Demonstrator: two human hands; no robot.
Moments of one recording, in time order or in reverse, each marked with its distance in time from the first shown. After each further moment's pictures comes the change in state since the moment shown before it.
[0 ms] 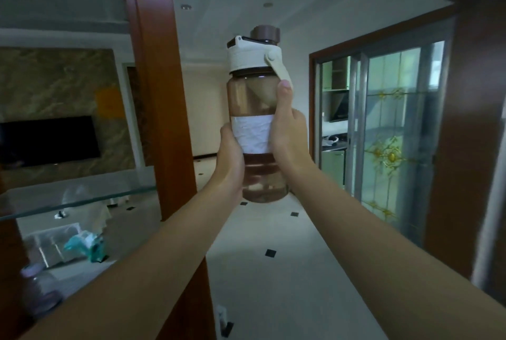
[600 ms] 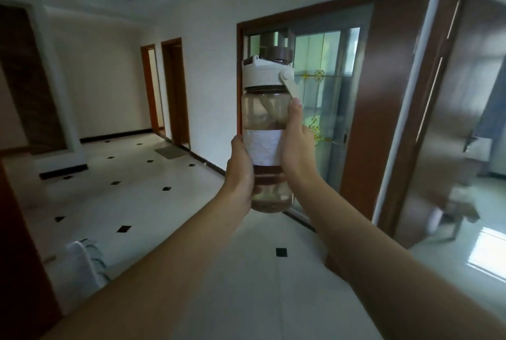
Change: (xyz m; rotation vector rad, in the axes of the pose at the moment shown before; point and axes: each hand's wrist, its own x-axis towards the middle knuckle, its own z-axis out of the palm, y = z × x) left_hand 0.109 -0.143 0.114 -0.021 -0.232 -0.270; right_hand 0.098 0.120 -0.121 -0.207 0.320 0.090
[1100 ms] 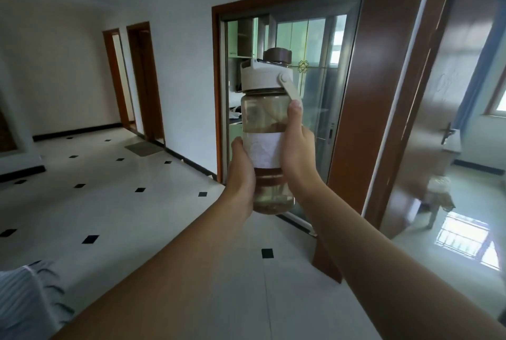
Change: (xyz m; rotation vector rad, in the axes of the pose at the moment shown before) left_hand 0.158 -0.040 0.012 -0.078 -0.085 -0.096; right_hand 0.114 0.063 0.024 -0.033 0.083 0.002
